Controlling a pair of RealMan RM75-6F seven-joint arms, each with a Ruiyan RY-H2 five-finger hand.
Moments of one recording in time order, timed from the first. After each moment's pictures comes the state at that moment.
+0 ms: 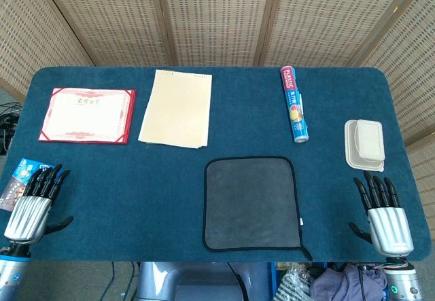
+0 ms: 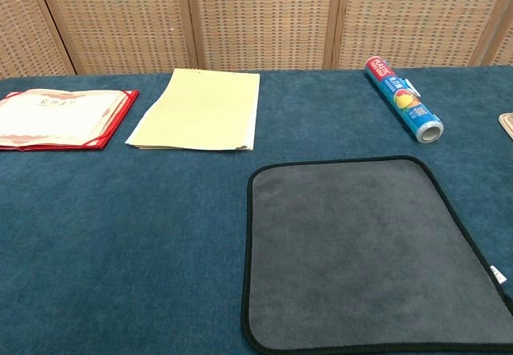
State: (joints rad) left arm -0.12 -1.23 0.01 -1.56 1.59 1.48 0.14; right arm 0.05 -1.28 0.04 -1.51 -1.62 1.58 -0.21
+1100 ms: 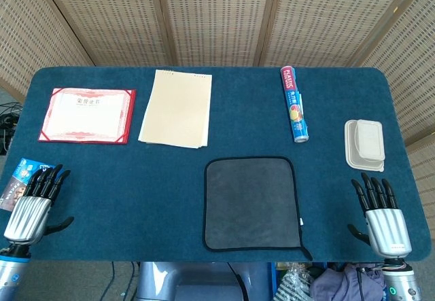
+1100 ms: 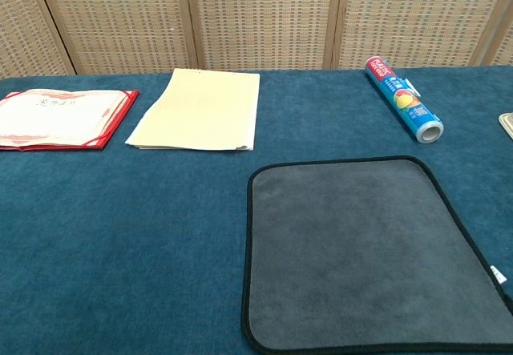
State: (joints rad) left arm -0.12 -1.22 0.01 -1.57 1.60 1.48 0.13; right arm 0.05 -1.28 0.03 -1.52 -1.62 1.58 -0.23
